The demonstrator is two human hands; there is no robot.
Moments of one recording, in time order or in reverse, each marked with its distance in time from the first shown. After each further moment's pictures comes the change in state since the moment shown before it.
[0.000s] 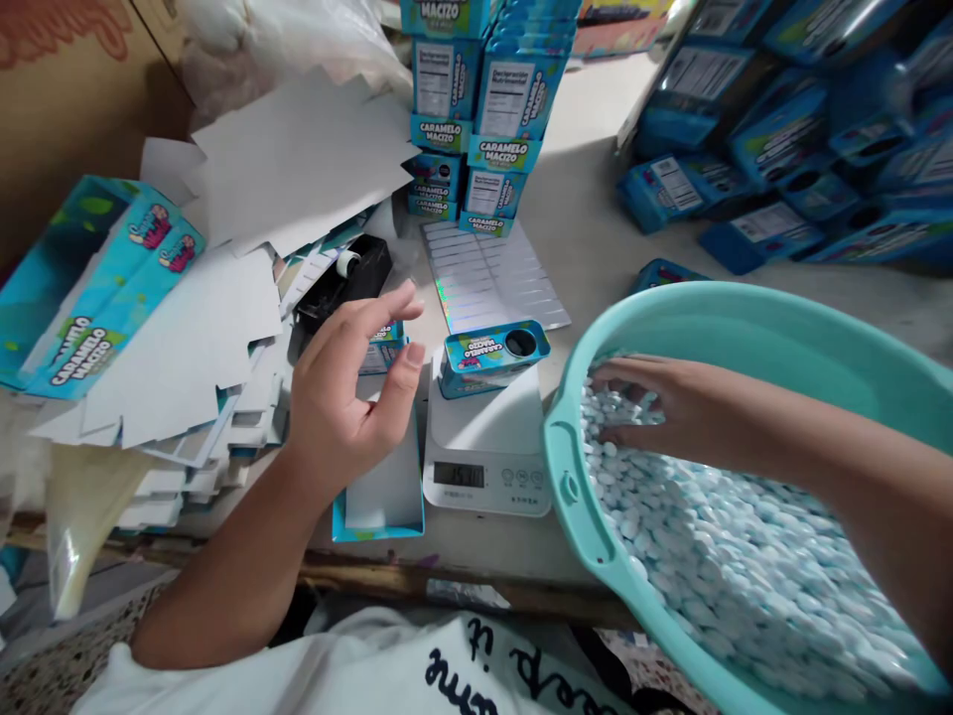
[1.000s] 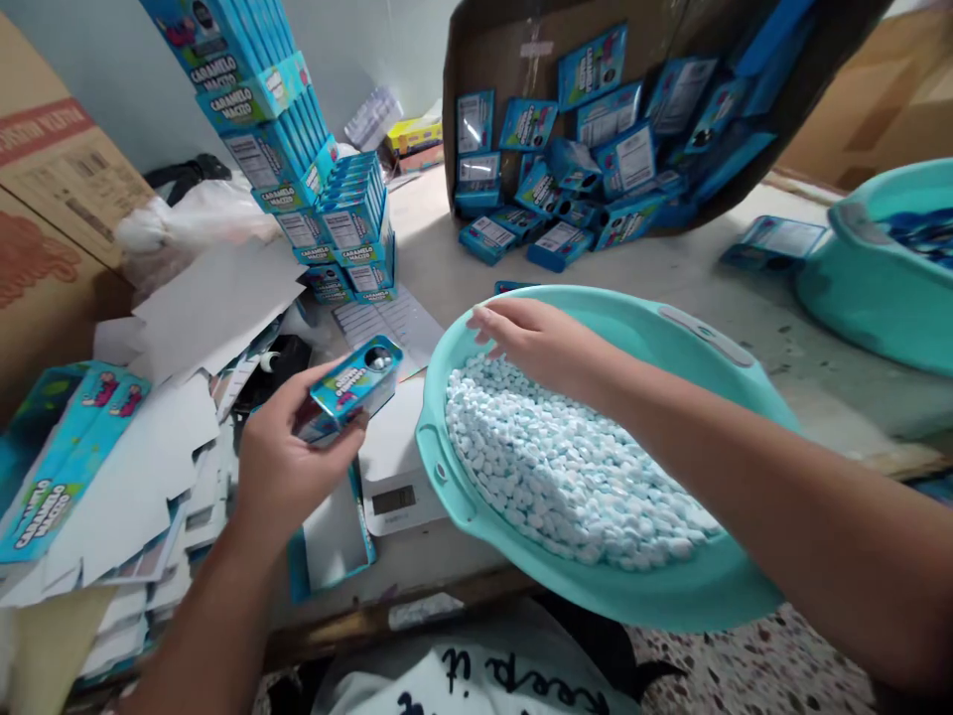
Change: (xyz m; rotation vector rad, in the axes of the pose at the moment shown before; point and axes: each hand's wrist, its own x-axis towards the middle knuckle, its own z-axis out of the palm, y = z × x) left_hand 0.022 0.044 0.012 -0.046 -0.178 -0.032; right_hand -0.032 -0.015 -0.024 0.318 0.501 -0.024
